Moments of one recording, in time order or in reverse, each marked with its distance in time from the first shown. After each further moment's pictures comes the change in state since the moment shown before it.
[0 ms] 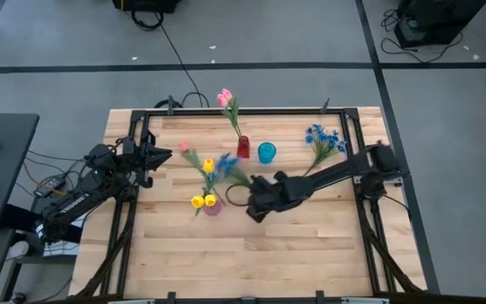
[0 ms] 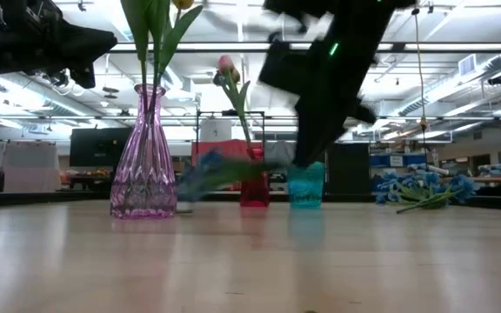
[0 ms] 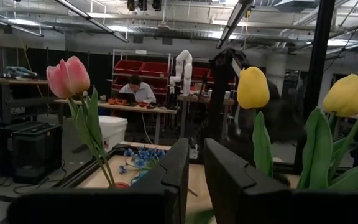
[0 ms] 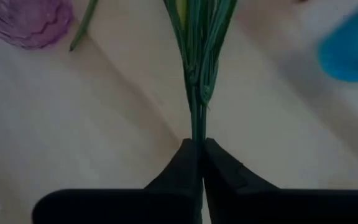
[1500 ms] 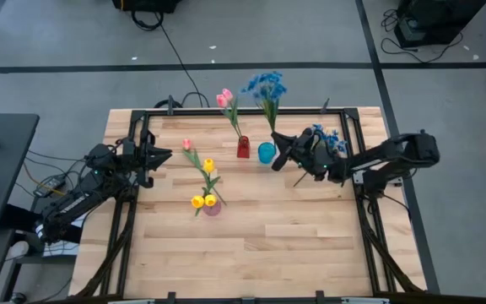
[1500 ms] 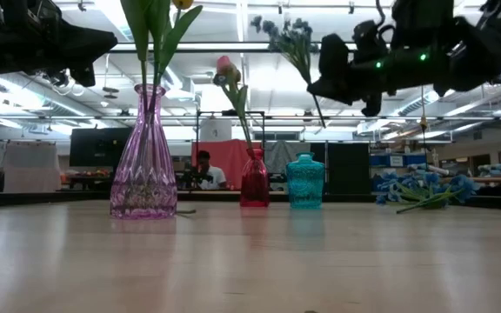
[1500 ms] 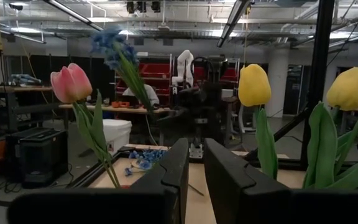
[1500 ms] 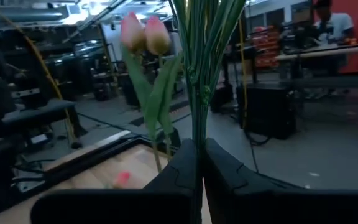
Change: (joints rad) left arm 0.000 0.000 0.000 0.001 -0.004 0.045; right arm -0.334 -0.410 -0.905 1.868 0.231 -0.728
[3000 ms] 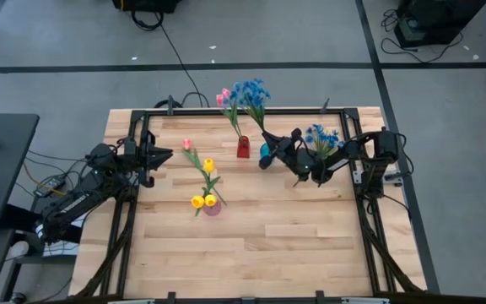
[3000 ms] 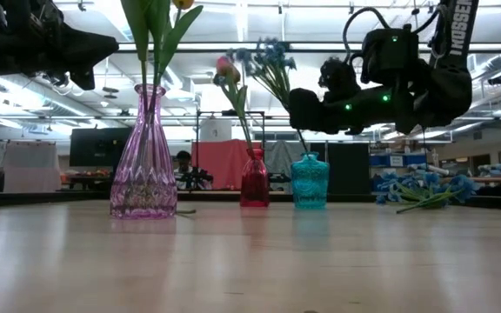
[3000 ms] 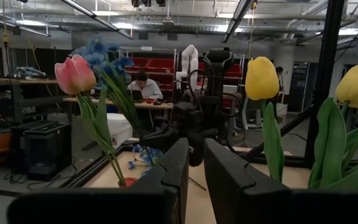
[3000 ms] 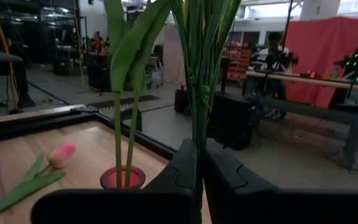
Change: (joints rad) left arm 0.000 0.000 0.000 -0.029 -0.016 0.004; right arm -0.051 0.368 0.102 0.255 0.052 -0.247
